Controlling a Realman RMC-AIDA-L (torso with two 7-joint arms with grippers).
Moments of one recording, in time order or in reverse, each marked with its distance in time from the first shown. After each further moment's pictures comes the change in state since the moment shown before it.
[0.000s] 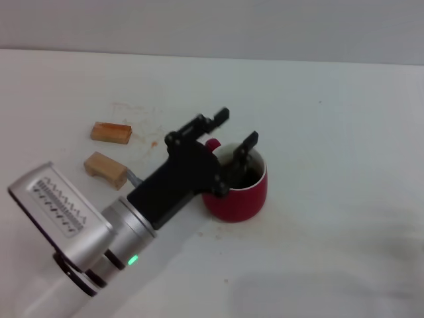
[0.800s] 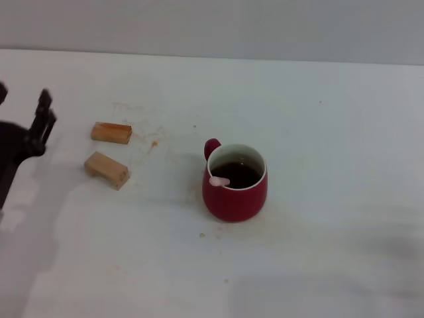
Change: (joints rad) left arm 0.149 -0.003 -0.506 0.189 -0.018 0.099 0.012; right arm -0.008 -0.002 0.011 -0.012 0.007 -0.068 0.000
